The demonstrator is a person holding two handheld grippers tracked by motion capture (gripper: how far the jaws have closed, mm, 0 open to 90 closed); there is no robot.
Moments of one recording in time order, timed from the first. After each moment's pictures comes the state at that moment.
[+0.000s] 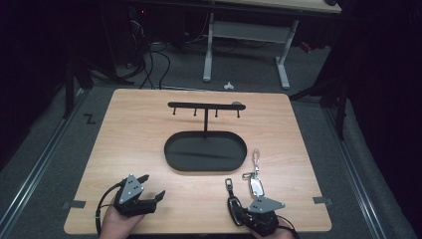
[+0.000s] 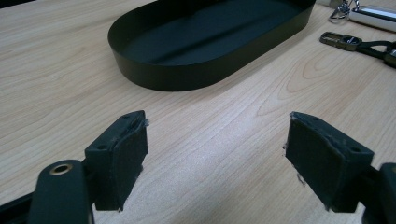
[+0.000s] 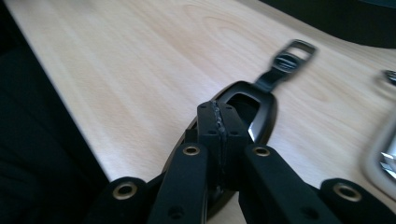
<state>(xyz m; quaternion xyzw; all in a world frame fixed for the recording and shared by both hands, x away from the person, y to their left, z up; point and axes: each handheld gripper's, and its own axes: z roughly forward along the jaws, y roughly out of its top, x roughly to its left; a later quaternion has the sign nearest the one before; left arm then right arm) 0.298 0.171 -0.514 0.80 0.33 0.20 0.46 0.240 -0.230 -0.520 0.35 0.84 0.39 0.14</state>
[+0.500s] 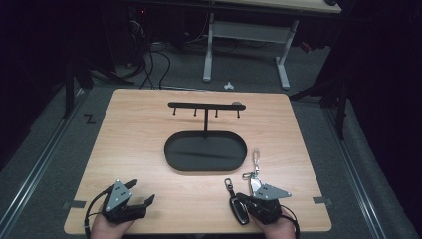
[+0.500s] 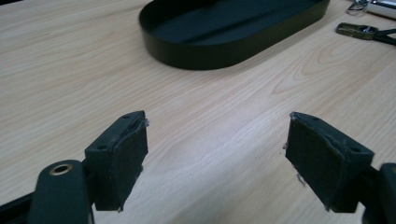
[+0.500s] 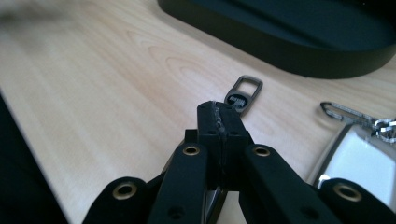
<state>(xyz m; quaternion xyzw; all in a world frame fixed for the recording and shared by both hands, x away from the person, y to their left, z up) 0.277 0.202 -0.516 0.79 0.36 0.22 0.44 0.263 -0.235 -0.504 0.38 0.81 0.41 0.16</state>
